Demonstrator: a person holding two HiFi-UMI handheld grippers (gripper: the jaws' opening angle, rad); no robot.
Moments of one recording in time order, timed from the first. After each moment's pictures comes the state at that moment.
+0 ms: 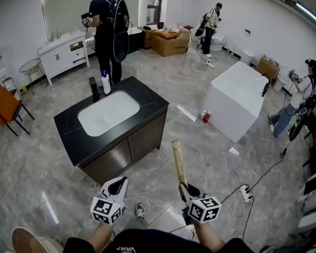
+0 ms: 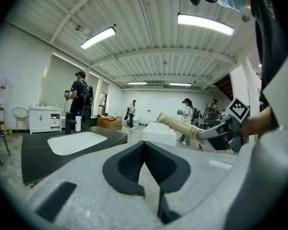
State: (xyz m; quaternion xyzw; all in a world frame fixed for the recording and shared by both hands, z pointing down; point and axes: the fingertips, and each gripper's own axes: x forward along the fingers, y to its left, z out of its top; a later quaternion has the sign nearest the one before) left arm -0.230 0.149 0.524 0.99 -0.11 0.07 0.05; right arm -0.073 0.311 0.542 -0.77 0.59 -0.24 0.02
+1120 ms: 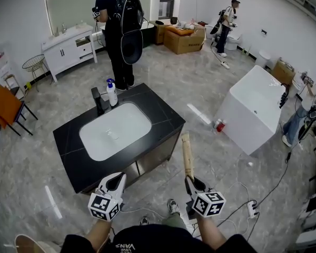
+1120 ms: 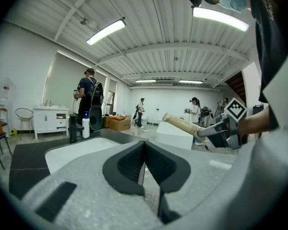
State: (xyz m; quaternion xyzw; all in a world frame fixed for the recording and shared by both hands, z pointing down) left arm -0.131 -0.054 0.523 0.98 -0.15 0.08 0.05; right arm 0.067 0.111 0.543 -0.77 0.58 -0.25 0.03
